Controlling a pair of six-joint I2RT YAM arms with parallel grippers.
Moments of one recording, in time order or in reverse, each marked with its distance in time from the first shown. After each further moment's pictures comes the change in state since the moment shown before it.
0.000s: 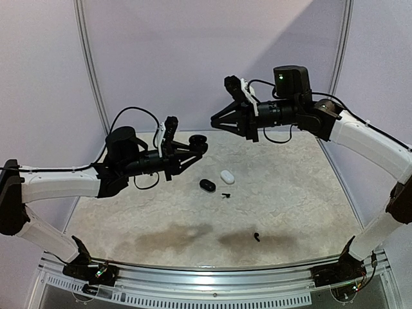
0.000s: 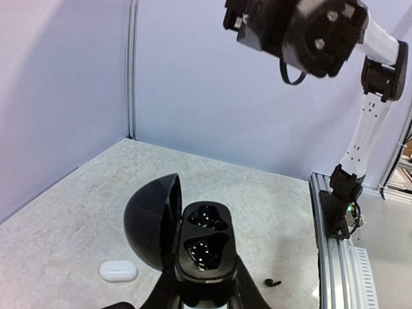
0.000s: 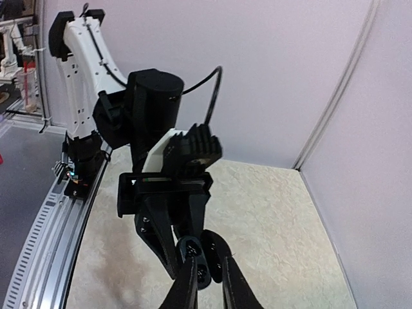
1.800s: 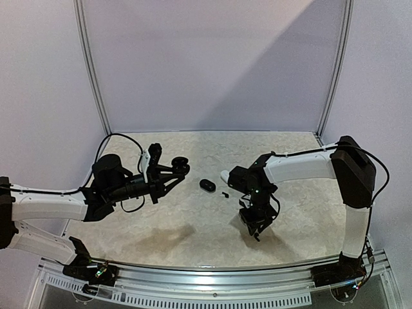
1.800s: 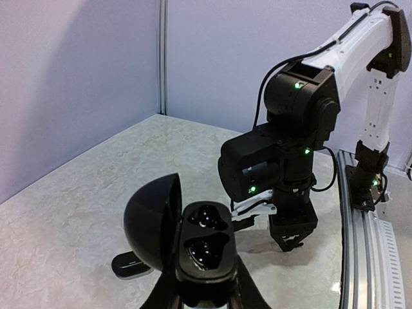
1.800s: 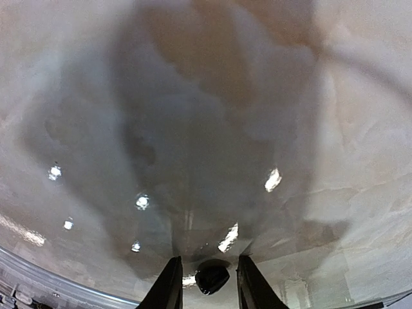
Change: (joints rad) left arm -0.015 -0.182 -0.319 0.085 -0.144 0.061; right arm 0.129 0.430 -0.239 -0.774 0.519 0.987
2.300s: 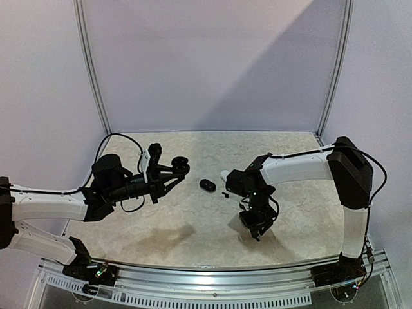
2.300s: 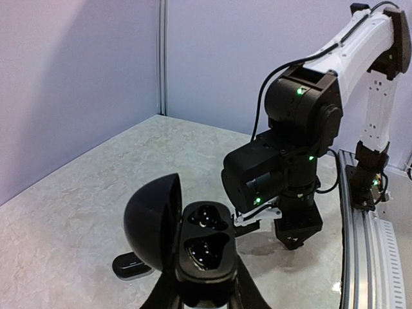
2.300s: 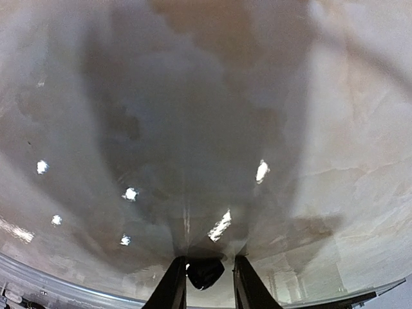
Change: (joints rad) left arm 0.000 -0.002 0.000 0.000 0.000 0.003; right arm 0.024 0.022 0.019 -0.060 0.027 0.003
